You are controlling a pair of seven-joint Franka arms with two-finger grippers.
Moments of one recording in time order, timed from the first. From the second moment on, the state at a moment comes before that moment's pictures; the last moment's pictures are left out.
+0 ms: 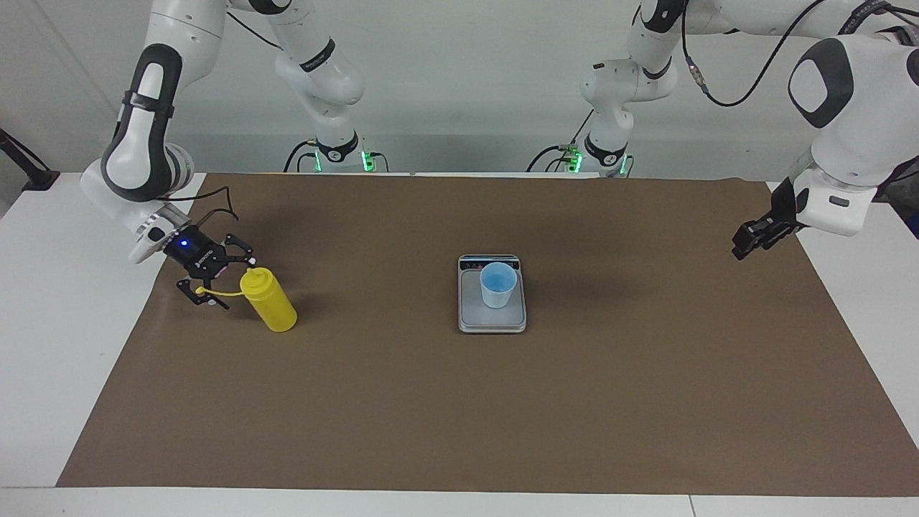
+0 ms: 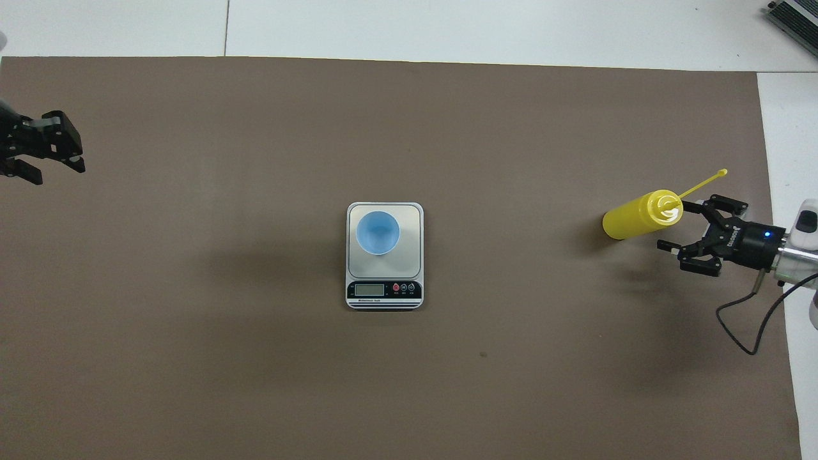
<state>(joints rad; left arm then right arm) 0.05 0.27 -0.08 -1.30 0.06 1.45 -0.26 -0.49 0.24 0.05 -2.14 1.13 2.05 -2.04</state>
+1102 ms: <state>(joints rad) 0.05 0.01 -0.06 -1.71 0.00 1.66 -0.12 -0.40 0.29 0.06 -2.11 1.24 2.04 -2.08</state>
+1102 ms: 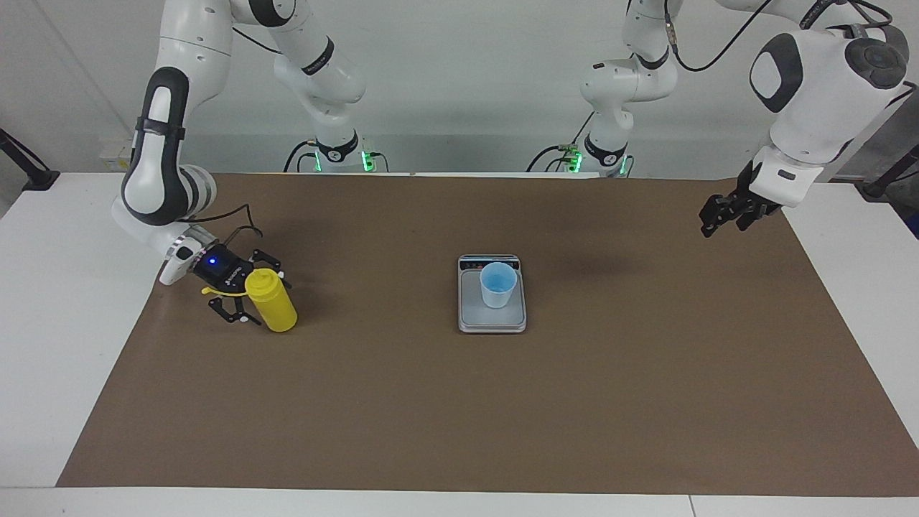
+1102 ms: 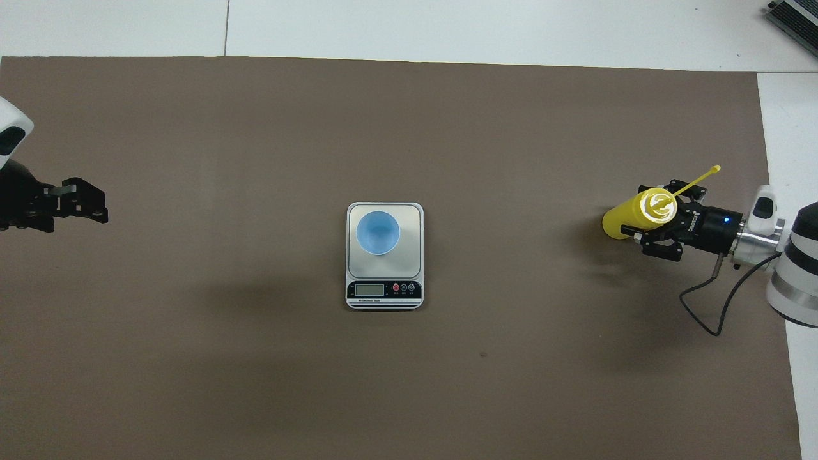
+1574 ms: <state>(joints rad) 0.05 0.01 -0.04 -1.73 -0.03 1.76 -0.05 -0.39 0.29 0.06 -2.10 1.25 2.05 -2.03</state>
